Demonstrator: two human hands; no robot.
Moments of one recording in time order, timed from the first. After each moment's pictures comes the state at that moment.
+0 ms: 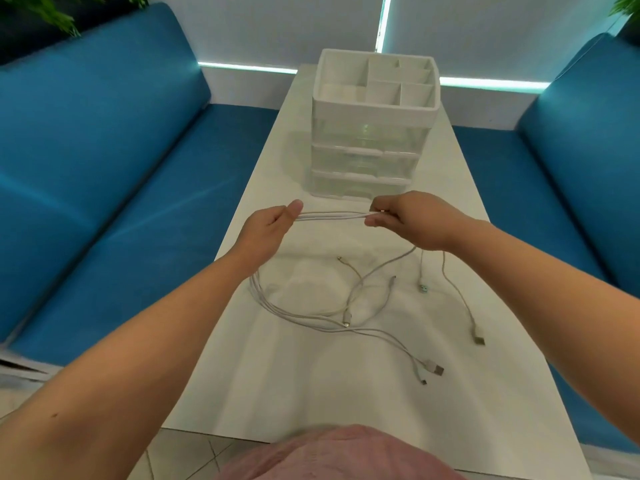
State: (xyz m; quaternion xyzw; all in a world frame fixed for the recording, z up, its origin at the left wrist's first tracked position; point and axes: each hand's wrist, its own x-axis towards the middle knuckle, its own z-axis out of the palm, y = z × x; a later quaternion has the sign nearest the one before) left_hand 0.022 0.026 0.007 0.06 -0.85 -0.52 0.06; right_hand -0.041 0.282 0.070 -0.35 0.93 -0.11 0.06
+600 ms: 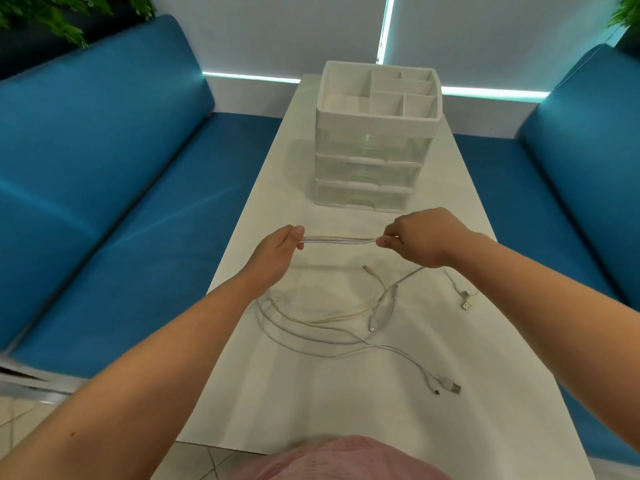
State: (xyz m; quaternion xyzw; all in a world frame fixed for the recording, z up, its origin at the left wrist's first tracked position) left_hand 0.028 0.030 -0.012 0.08 -0.85 -0.52 0.00; right_hand -0.047 0.283 0.057 -0.32 0.94 0.10 0.06
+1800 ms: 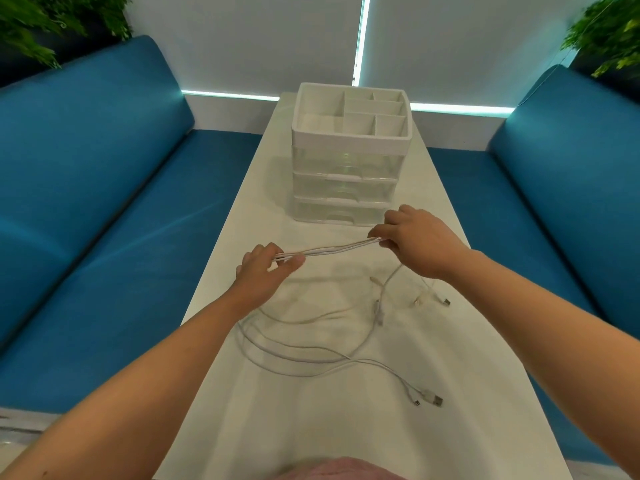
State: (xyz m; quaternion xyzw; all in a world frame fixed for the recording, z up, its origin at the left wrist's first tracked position) left_hand 0.018 0.038 -0.023 0.09 -0.89 -0.44 0.00; right_hand -0.051 0.312 0.059 -0.36 0.93 0.03 -0.08
